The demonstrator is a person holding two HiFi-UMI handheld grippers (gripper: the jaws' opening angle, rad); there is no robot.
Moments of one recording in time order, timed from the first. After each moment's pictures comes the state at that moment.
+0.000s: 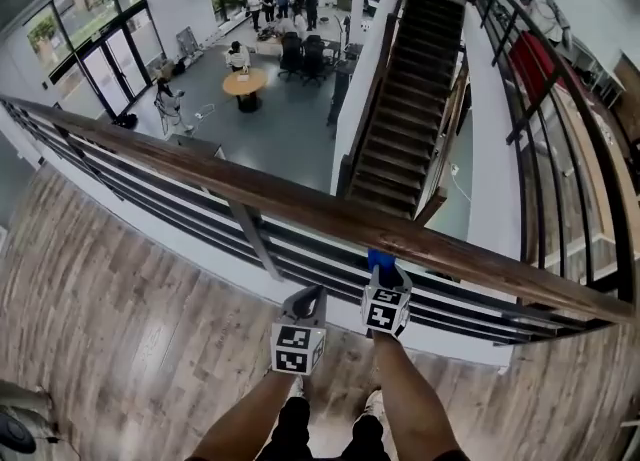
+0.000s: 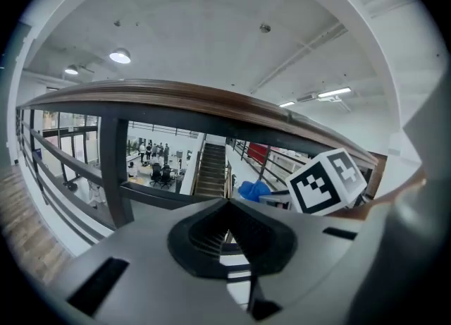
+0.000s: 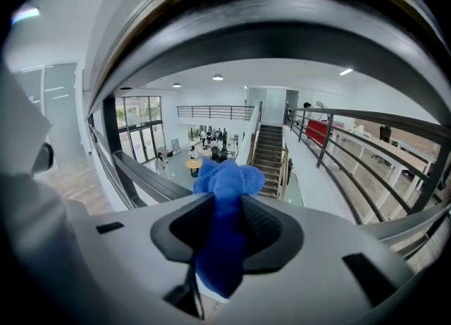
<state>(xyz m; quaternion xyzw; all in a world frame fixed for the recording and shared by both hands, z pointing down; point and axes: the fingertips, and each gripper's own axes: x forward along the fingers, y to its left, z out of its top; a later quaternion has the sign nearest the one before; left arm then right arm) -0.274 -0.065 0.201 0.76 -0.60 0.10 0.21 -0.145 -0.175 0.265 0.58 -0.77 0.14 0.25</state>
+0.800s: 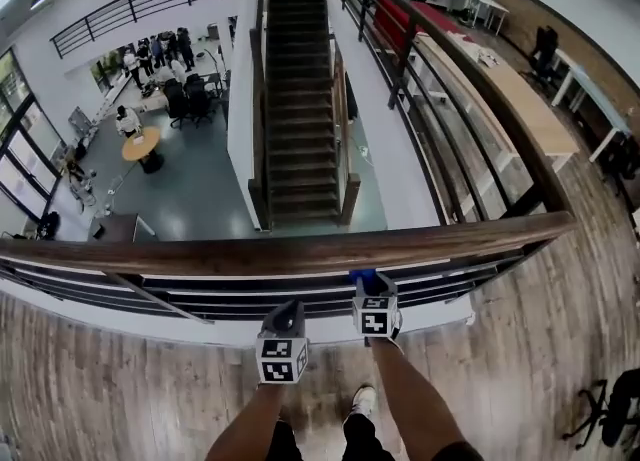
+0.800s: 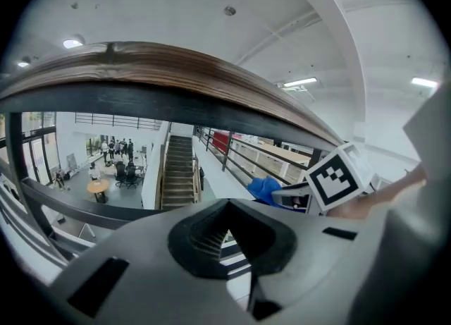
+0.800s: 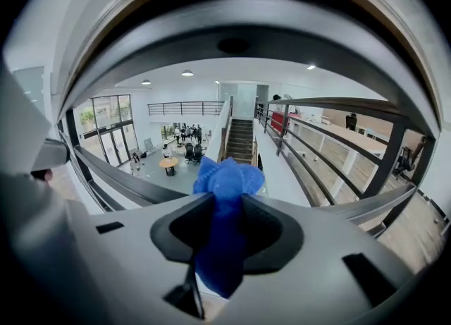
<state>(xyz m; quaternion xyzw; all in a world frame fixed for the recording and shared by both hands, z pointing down) -0.013 -0.089 0.211 0.84 -0.49 0.15 0.19 0.164 -0.145 0.266 0.65 -0.69 0.18 0.24</state>
